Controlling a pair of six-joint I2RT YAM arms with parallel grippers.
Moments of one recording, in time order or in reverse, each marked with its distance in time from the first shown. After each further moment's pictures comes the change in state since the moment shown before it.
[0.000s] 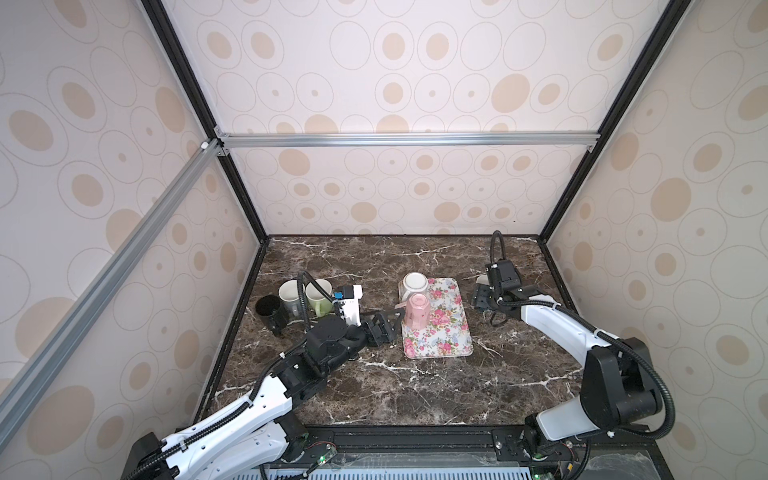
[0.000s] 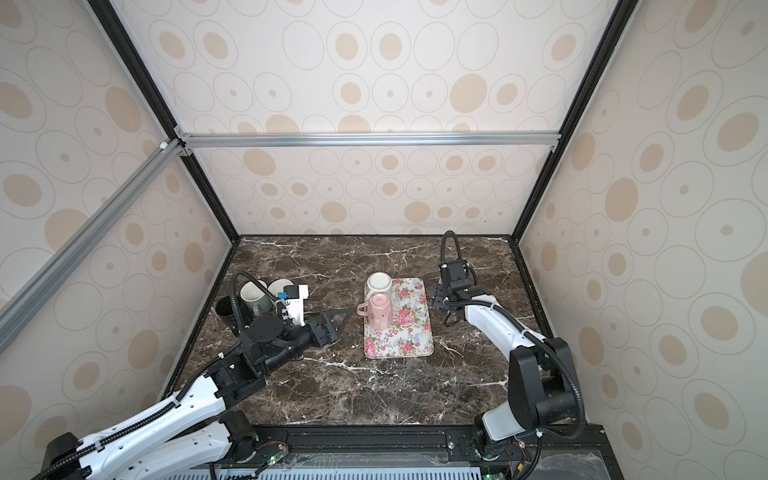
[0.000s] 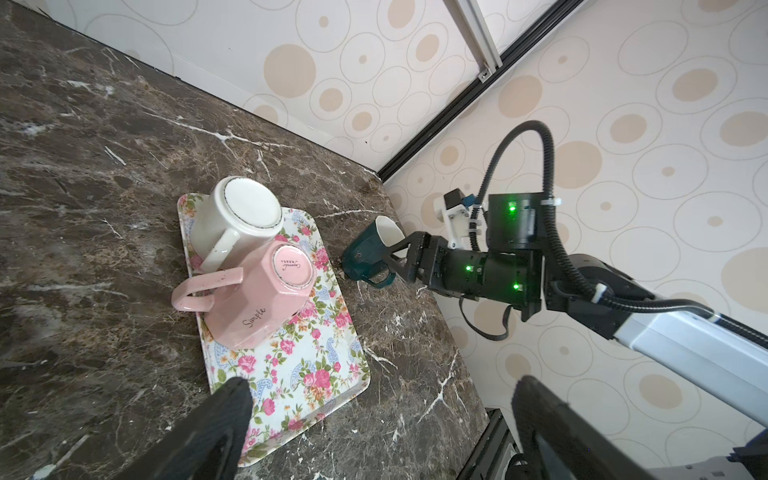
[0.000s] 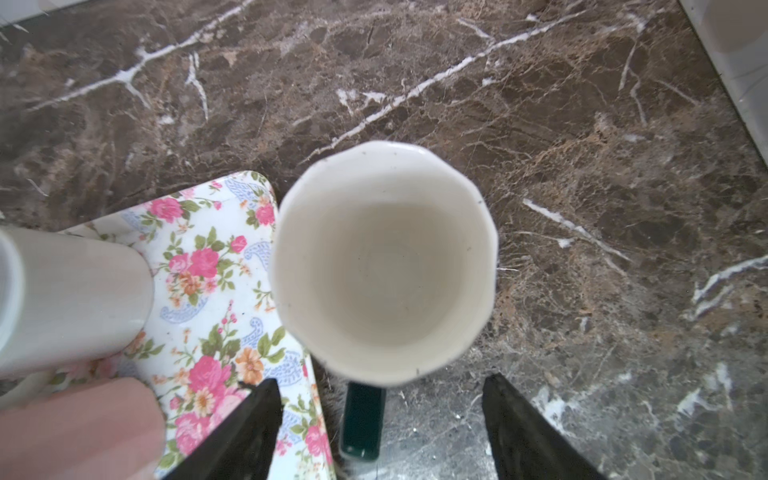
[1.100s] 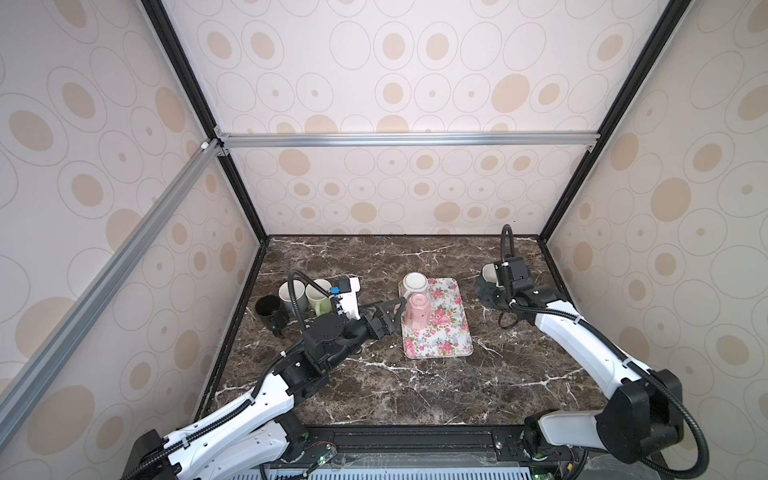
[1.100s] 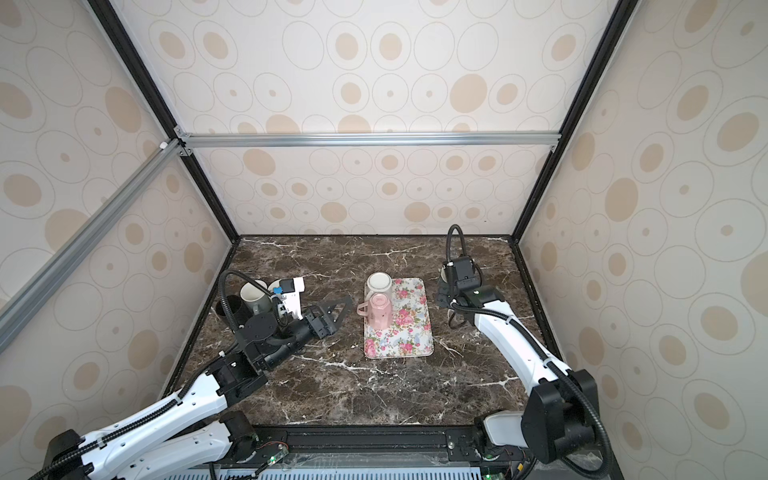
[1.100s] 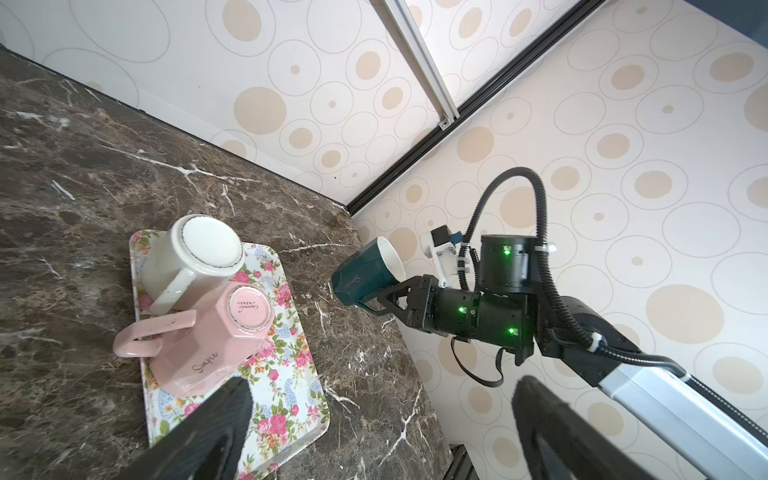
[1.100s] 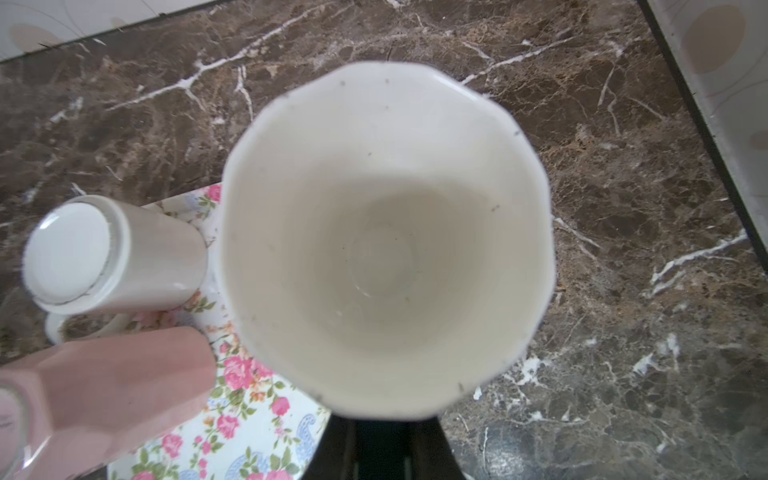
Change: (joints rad) left arm -0.003 -0.021 -0.011 0.129 -0.023 -0.060; right arm 0.028 -0.063 0.051 -0.129 0.005 -0.007
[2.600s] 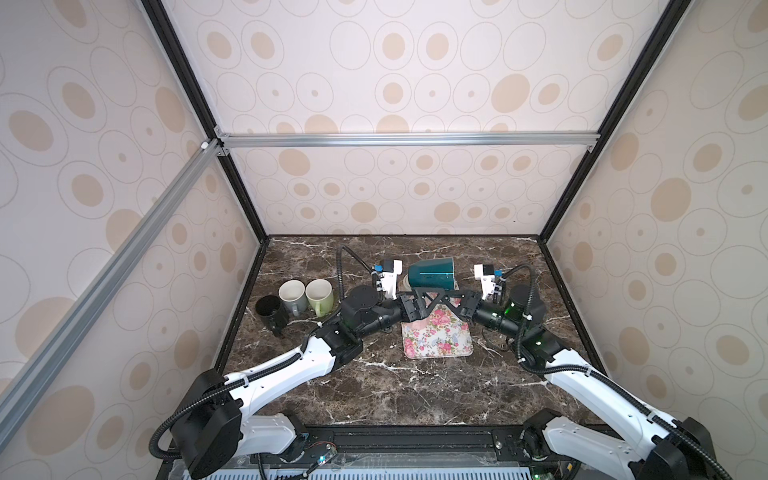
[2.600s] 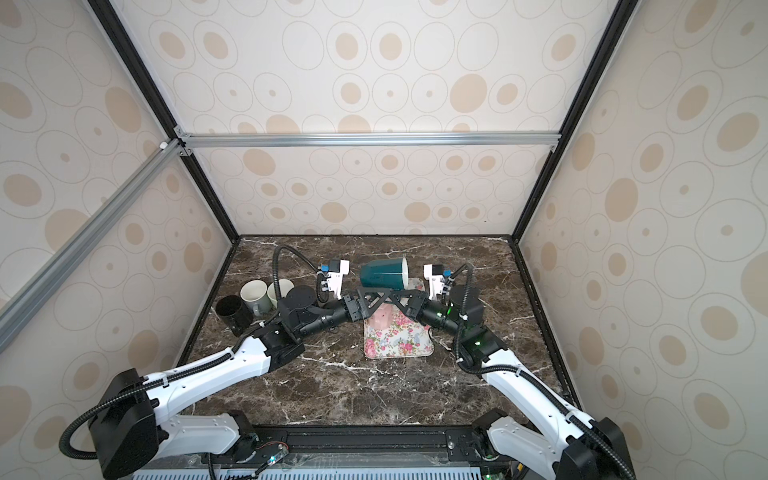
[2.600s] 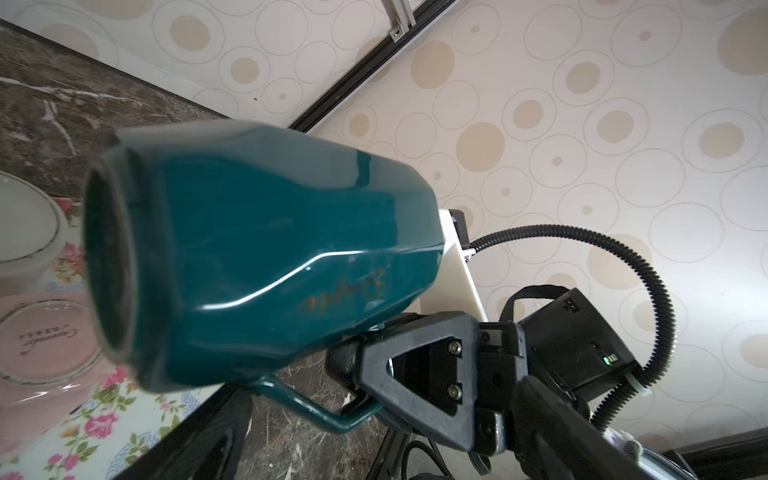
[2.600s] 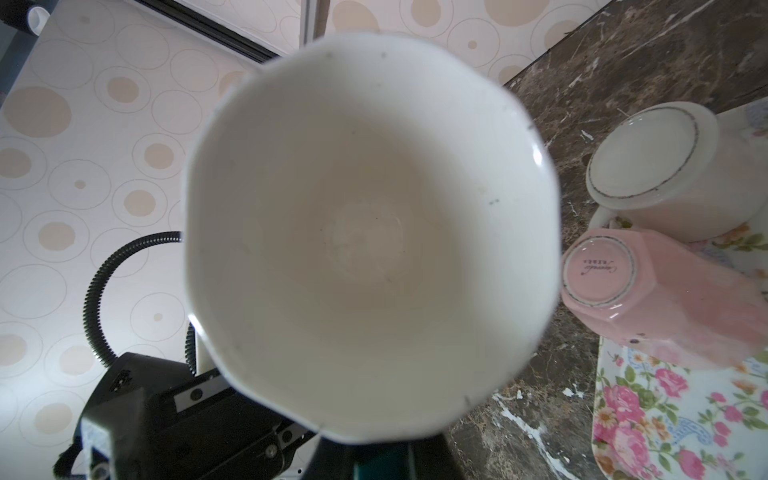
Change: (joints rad) left arm 0.000 0.414 0.238 0.159 0.277 -0.063; right arm 0.182 -0.357 -0.405 0.834 -0.746 0.610
